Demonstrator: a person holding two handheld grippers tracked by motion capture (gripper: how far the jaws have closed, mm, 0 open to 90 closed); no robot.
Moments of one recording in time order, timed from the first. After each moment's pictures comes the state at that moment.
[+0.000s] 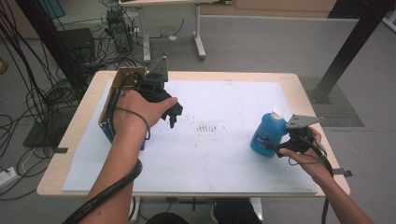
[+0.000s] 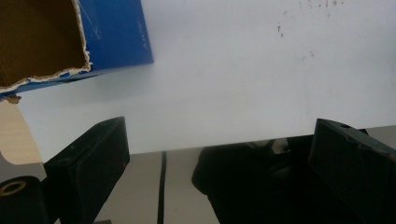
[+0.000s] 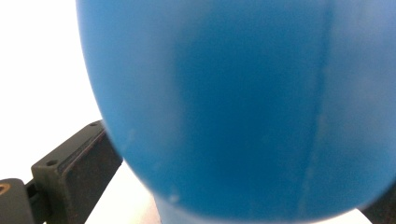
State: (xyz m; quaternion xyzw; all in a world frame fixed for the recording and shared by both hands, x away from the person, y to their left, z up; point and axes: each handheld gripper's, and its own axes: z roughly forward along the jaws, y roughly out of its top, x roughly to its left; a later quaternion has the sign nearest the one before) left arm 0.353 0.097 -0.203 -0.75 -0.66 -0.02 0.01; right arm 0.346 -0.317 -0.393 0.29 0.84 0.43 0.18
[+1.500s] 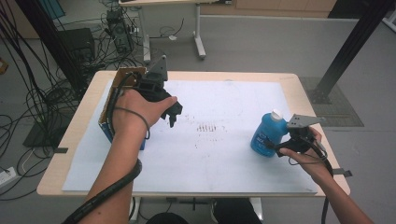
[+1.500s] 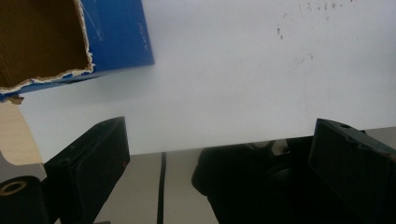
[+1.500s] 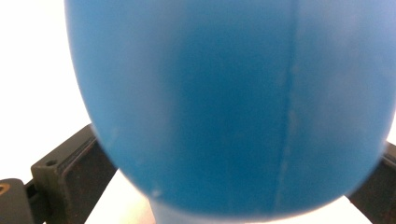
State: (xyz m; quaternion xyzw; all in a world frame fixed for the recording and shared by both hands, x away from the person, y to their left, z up) left arm 0.353 0.097 -0.200 -0.75 -0.66 -0.02 0.00; right arm 0.346 -0.318 -0.393 0.29 0.83 0.43 0.19
